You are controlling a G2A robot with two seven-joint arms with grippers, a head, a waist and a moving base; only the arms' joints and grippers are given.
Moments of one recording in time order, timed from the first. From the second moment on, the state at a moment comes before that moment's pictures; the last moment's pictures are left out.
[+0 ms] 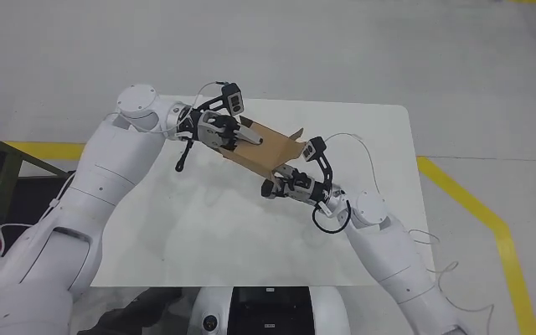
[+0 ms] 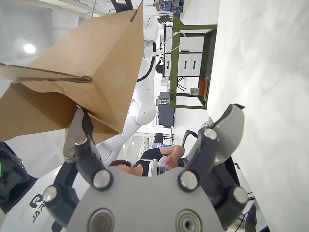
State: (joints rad) left arm 0.57 -1.01 -0.85 -1.14 -0.91 0.09 -1.54; right arm -1.15 -1.33 1.02 -1.40 0.52 -0.24 0.88
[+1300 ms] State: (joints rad) left arm 0.62 -1.00 -0.92 -1.11 -0.77 0.04 -1.41; right arm -1.25 -1.32 1.11 -1.55 0.80 -0.42 1.03
